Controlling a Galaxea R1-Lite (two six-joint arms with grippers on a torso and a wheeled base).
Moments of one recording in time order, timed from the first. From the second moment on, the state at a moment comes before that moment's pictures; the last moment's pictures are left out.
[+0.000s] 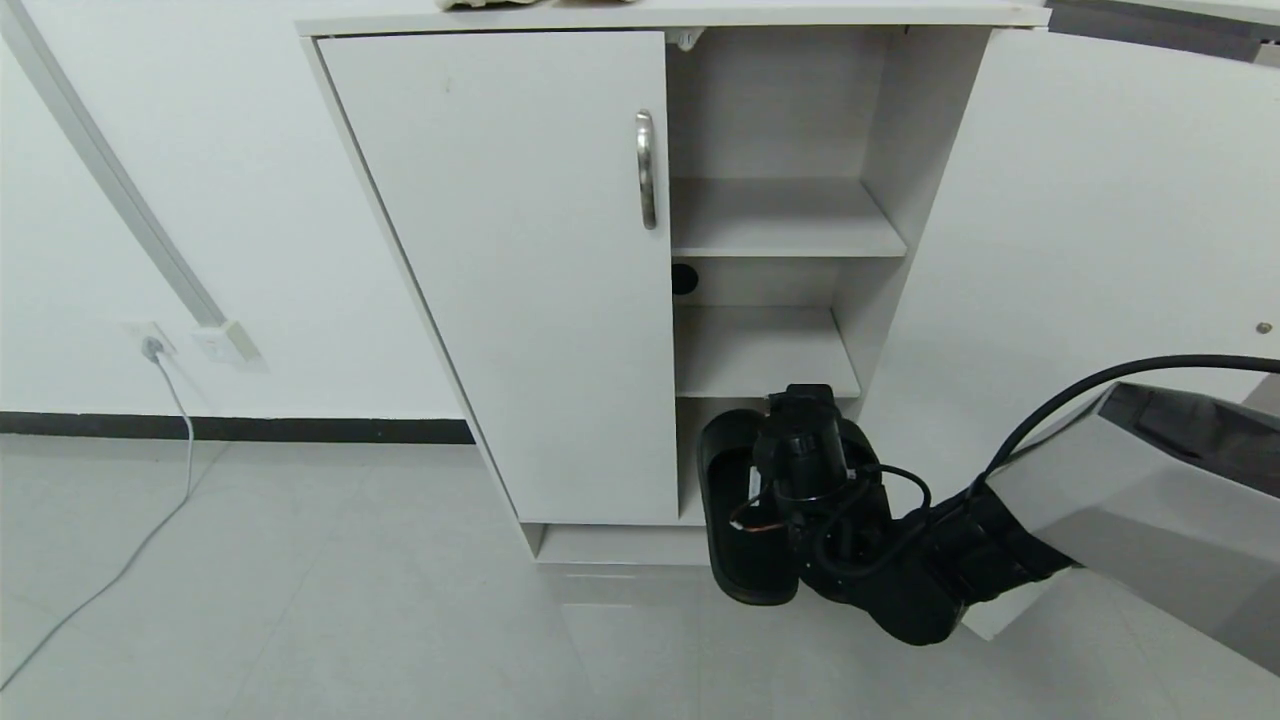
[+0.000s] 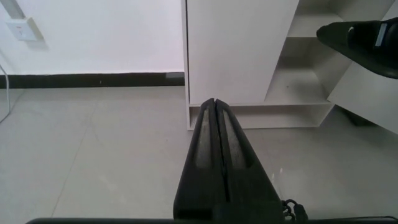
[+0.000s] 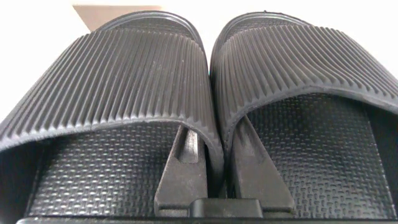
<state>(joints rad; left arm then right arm) 0.00 0.00 0.00 0.00 -0.01 0.00 0.73 2.21 -1.14 -0.71 -0.72 0.30</state>
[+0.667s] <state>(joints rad) 0.00 0.00 0.00 0.00 -0.01 0.00 0.73 2.20 -1.12 -0.88 -0.72 0.20</state>
